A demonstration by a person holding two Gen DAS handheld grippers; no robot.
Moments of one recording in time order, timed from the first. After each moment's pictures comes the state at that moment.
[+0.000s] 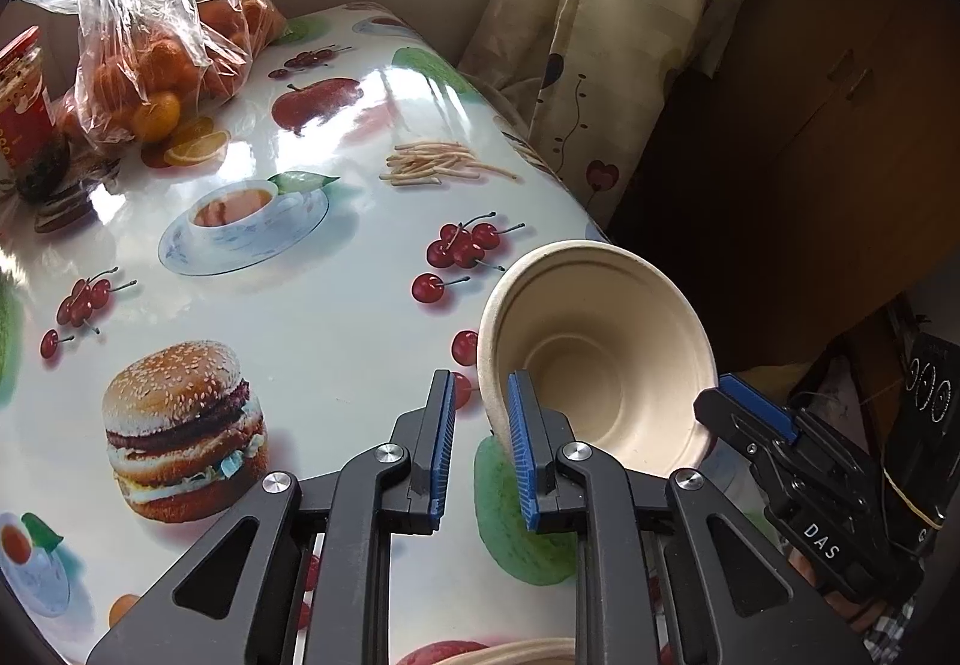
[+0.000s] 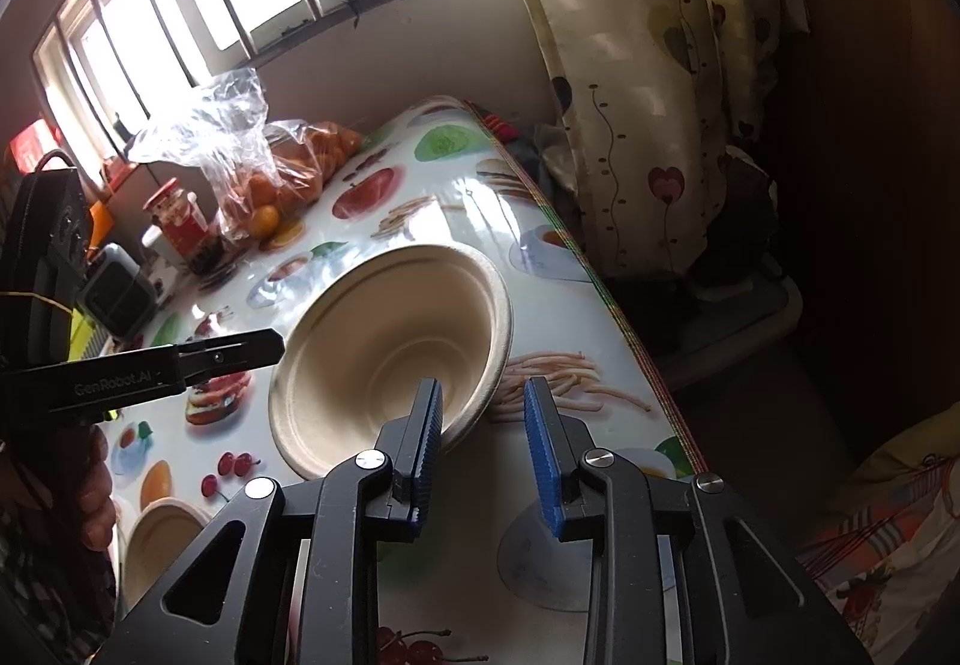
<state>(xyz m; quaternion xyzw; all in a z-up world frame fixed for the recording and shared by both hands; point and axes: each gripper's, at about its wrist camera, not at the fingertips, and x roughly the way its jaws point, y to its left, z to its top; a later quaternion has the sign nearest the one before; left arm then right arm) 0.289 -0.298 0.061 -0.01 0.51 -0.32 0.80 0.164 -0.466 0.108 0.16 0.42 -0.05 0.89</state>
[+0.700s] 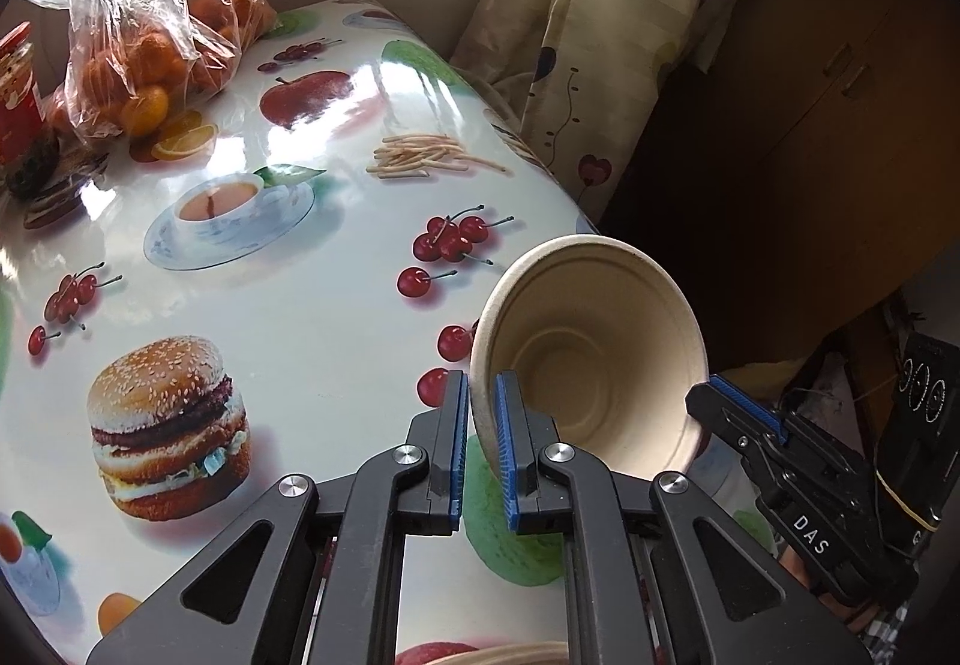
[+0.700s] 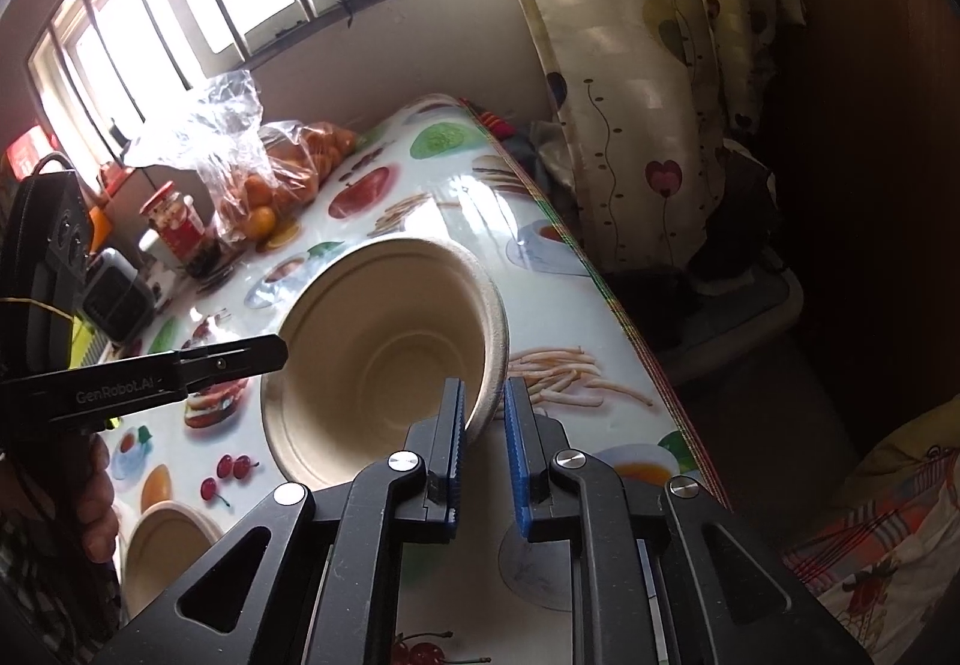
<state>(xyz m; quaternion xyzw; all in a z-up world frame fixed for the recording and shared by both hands) 0.288 -0.302 0.058 -0.01 0.51 -0.32 0.79 0.162 -0.465 0.104 0.17 0.42 -0.06 0.89</state>
